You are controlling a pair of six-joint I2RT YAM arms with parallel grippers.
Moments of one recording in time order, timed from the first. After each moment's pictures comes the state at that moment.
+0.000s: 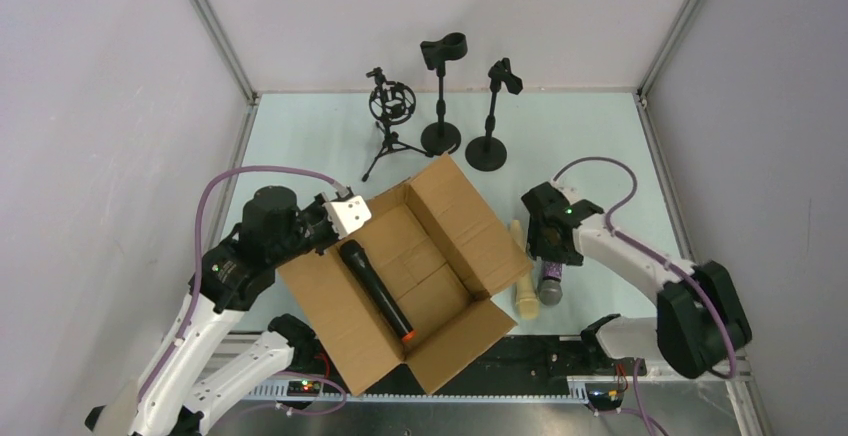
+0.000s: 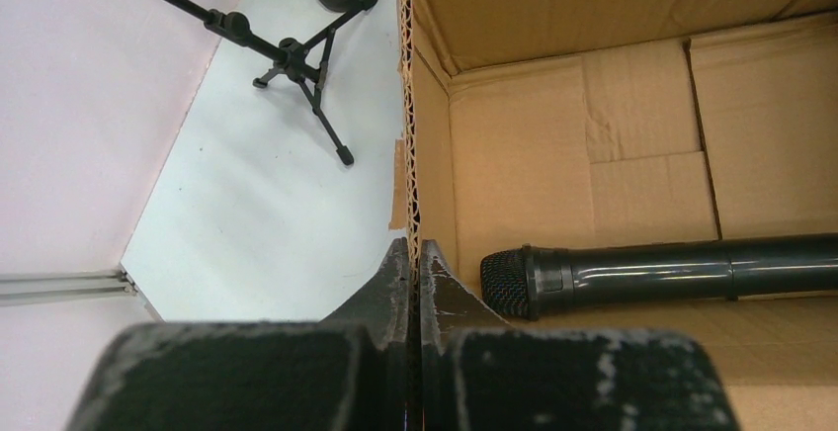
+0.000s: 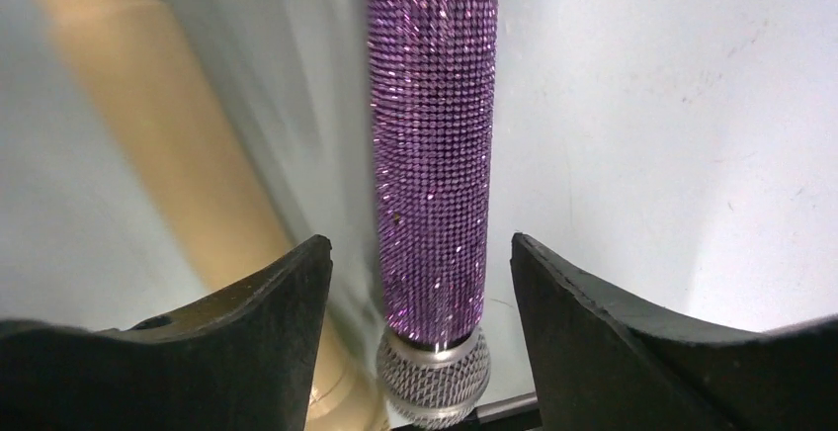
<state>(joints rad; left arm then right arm) -0.54 0.68 0.96 -0.77 0.17 0.64 0.50 1.35 0.77 -0.79 0.35 0.65</state>
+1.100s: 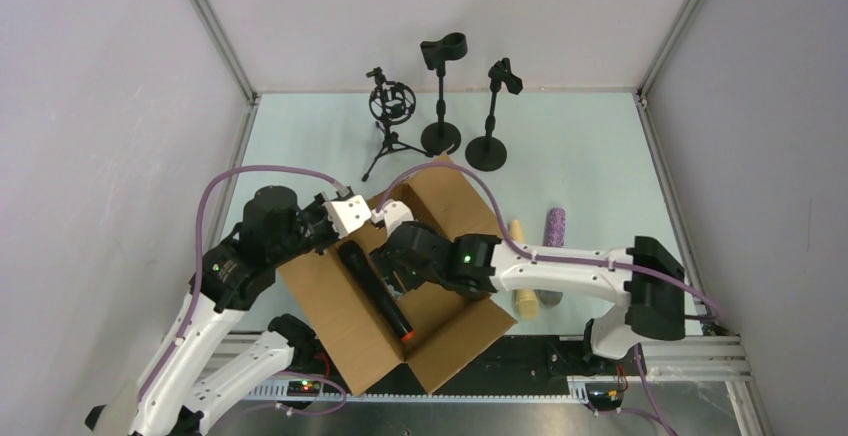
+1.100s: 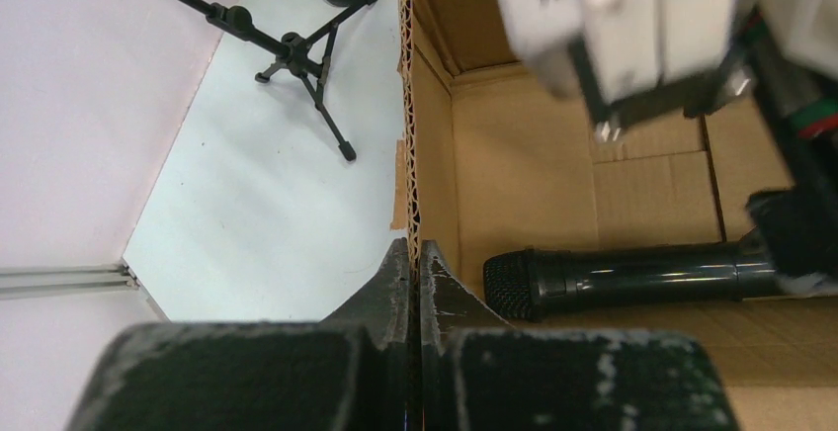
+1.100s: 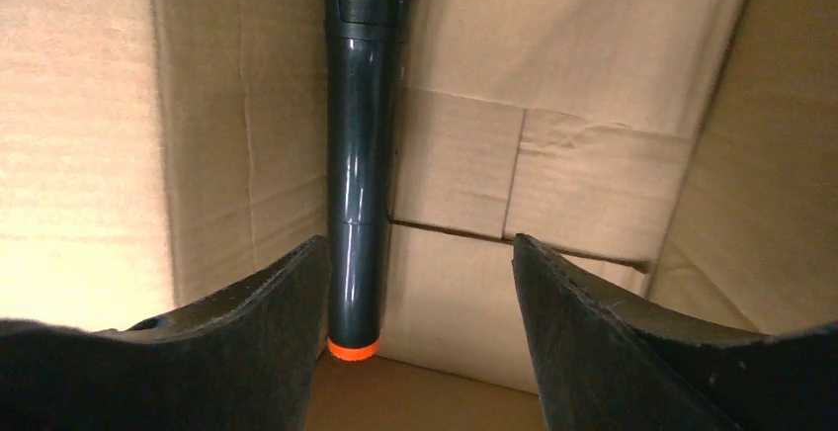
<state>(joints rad) -0.54 0.68 0.96 -0.77 0.16 0.64 1.30 1.56 1.27 -0.45 0.28 0.45</state>
